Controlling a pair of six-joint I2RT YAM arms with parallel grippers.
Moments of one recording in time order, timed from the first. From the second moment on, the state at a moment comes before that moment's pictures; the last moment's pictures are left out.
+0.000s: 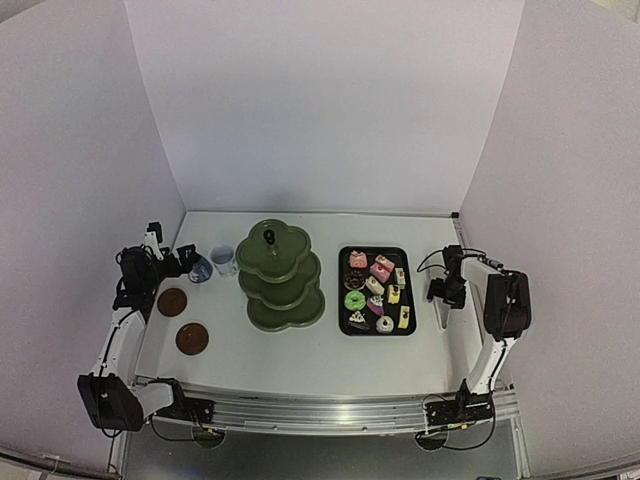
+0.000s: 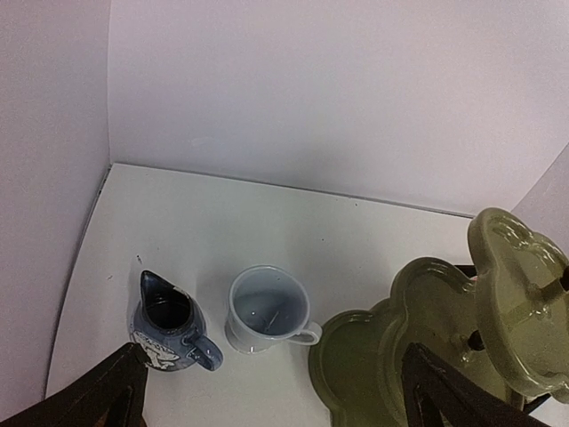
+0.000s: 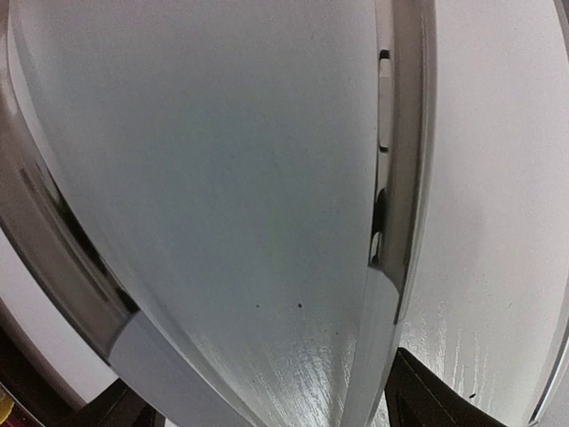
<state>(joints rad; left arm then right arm) 0.08 1.09 0.84 -0.08 0.35 -0.20 0.01 1.95 1.26 -0.77 0.04 0.37</state>
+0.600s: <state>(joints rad) 0.08 1.09 0.84 -0.07 0.35 -0.18 0.01 1.94 1.32 -0.88 0.02 0.38</state>
